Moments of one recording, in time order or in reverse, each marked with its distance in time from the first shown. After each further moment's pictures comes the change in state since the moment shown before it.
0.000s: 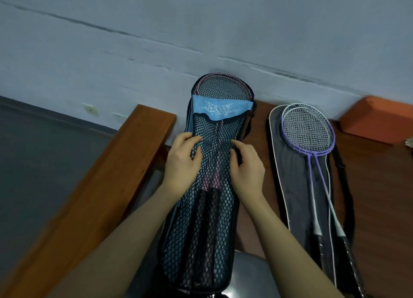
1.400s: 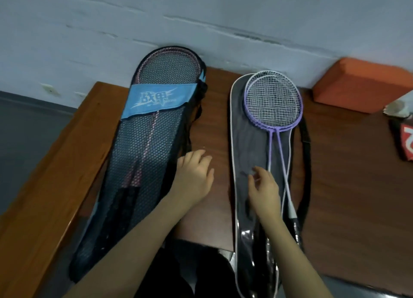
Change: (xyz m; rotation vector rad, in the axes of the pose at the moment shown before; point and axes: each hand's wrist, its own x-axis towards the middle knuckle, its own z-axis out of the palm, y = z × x) left_hand -0.046 0.077 0.145 0.307 -0.561 0.050; right_hand -0.050 0.181 -0.092 -0.074 -0.247 0.538
